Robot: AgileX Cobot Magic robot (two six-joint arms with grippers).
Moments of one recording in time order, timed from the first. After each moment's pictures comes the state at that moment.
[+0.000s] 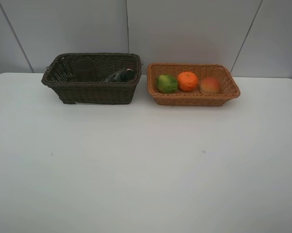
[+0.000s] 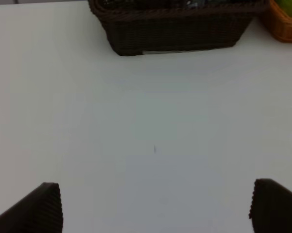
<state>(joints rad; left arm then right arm) -0.18 -0.01 -0.51 0.07 1.07 -0.16 -0.14 0.00 -0.53 -0.16 1.07 0.19</state>
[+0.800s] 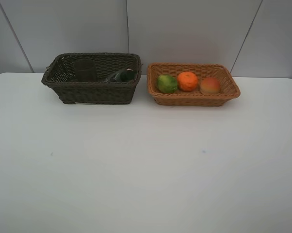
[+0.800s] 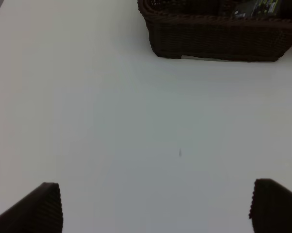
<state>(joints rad) -0.06 -0.01 -0.51 0.07 1.07 -0.16 -0.14 0.00 -0.53 -0.16 1.07 0.19</state>
